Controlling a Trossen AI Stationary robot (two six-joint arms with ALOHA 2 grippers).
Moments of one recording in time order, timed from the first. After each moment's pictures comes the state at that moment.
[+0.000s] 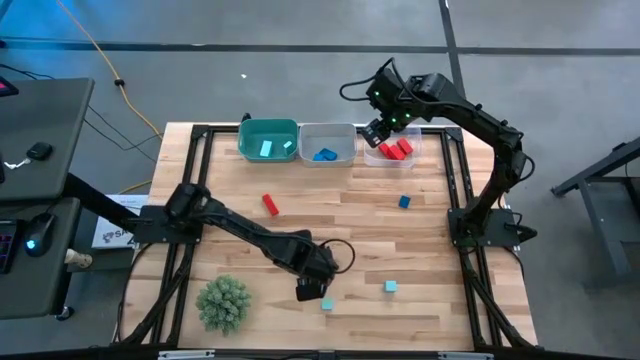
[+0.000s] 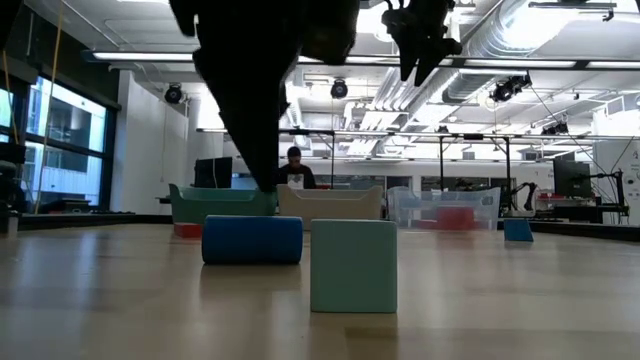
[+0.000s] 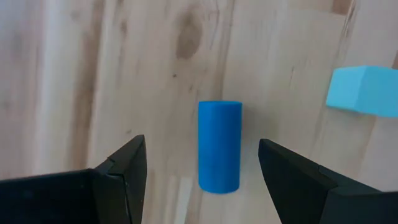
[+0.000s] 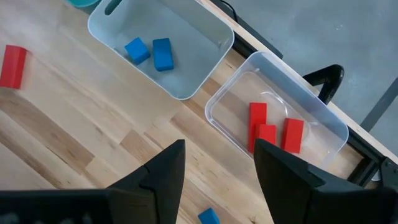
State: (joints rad) left arm -0.25 2.05 1.58 -0.90 -0.14 -0.52; right arm -0.50 1.70 1.97 -1.44 0.15 0.33
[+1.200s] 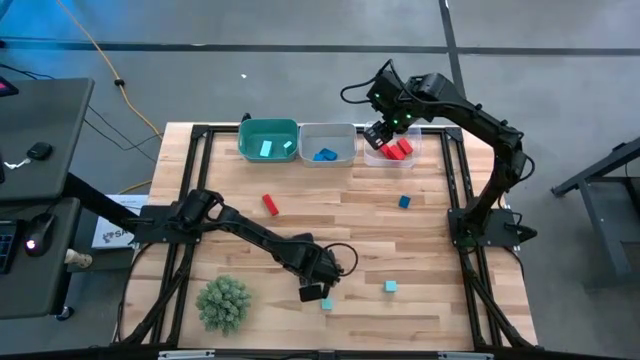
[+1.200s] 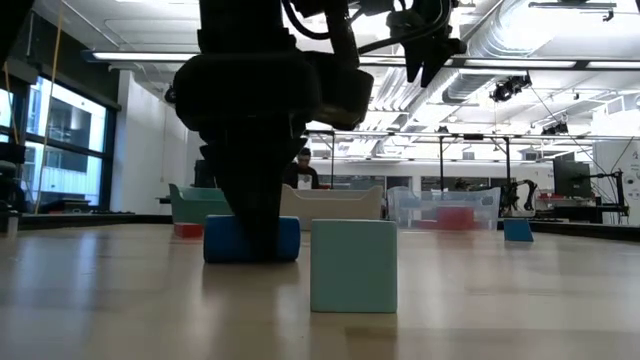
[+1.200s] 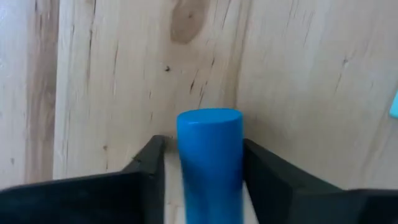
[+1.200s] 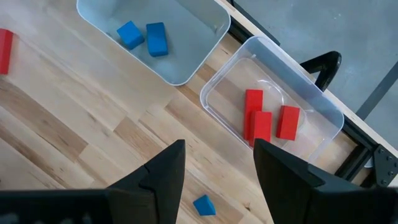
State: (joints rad) left arm -0.25 2.16 1.58 -0.86 -0.10 -0.52; right arm -0.50 1.71 1.97 -1.49 0.15 0.33
